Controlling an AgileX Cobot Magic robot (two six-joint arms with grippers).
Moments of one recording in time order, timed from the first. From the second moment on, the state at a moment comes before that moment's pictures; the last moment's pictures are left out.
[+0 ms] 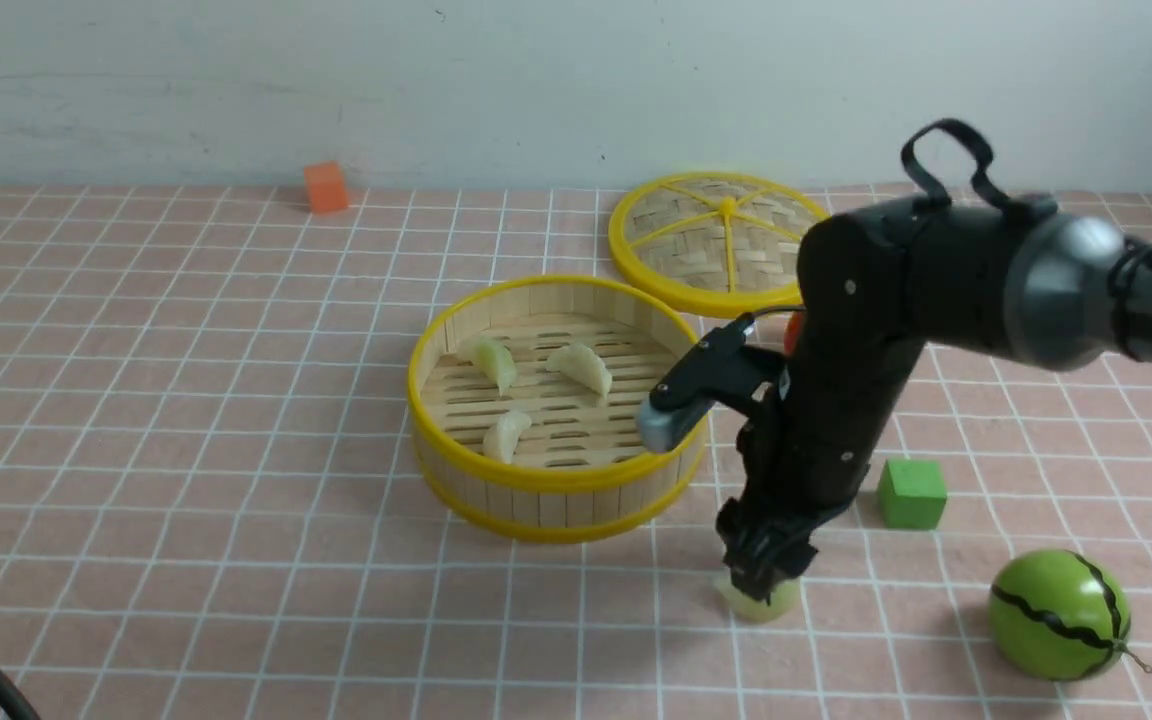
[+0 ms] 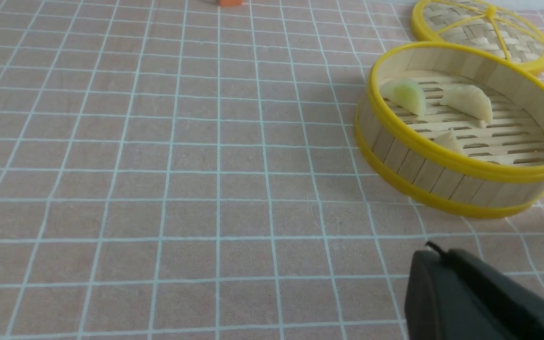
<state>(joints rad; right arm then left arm) 0.47 2.00 -1.47 0.15 0.95 -0.49 -0.40 0.41 -0.40 0.40 0.48 -0.60</state>
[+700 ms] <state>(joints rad) 0.47 2.07 -1.74 0.22 1.21 -0.58 -0.40 0.41 -0.40 0.41 0.47 -0.60</state>
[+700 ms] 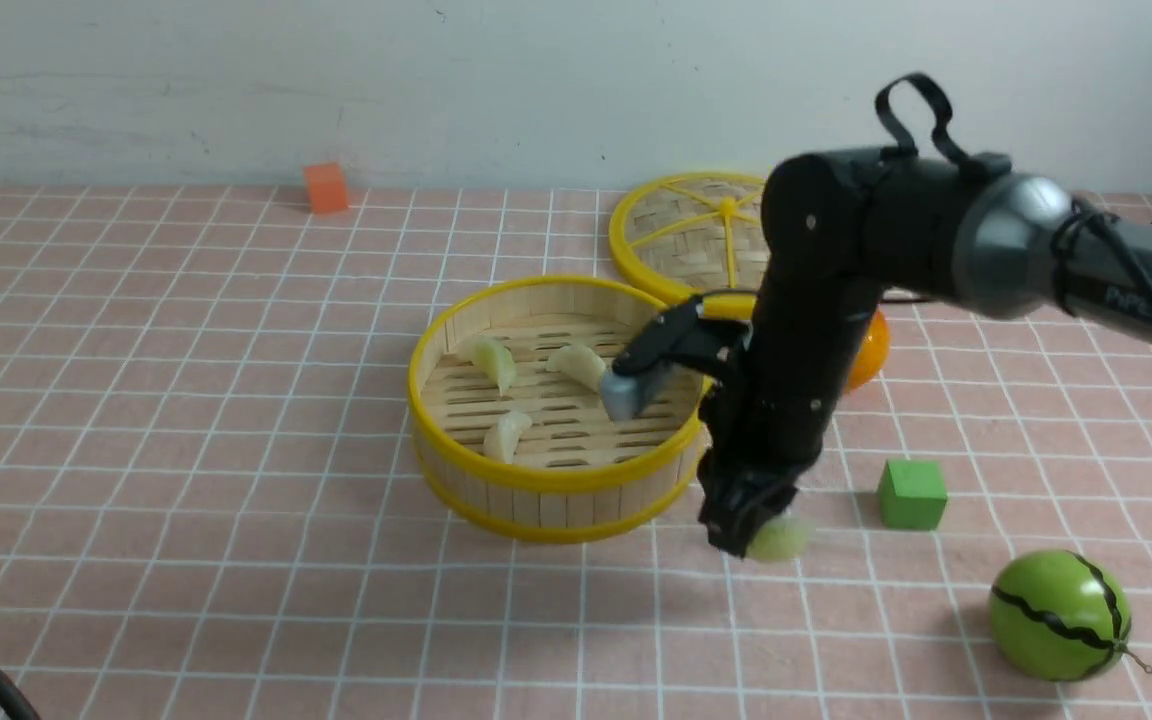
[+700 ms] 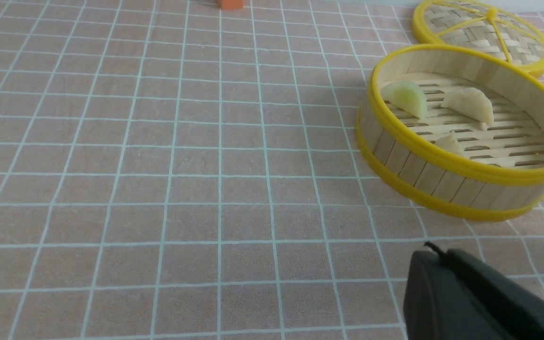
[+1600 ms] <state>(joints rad) 0.51 2.21 -2.07 0.25 0.94 -0.41 -0.40 0.41 -0.40 0.42 0.46 -0.60</state>
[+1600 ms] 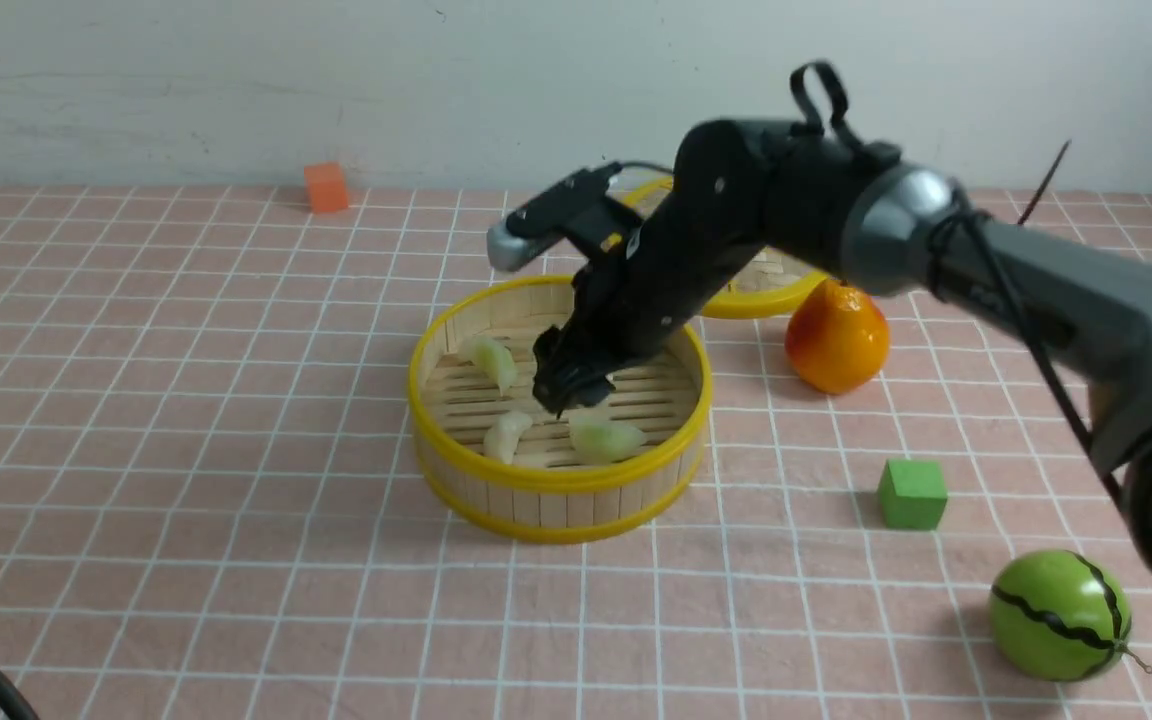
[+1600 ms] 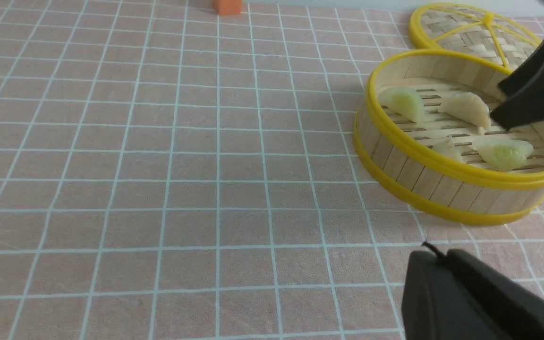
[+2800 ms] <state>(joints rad) 0.48 0.94 -0.47 0.72 0.58 -0.72 -0.40 0.41 -0.40 0.42 0.46 -0.60</state>
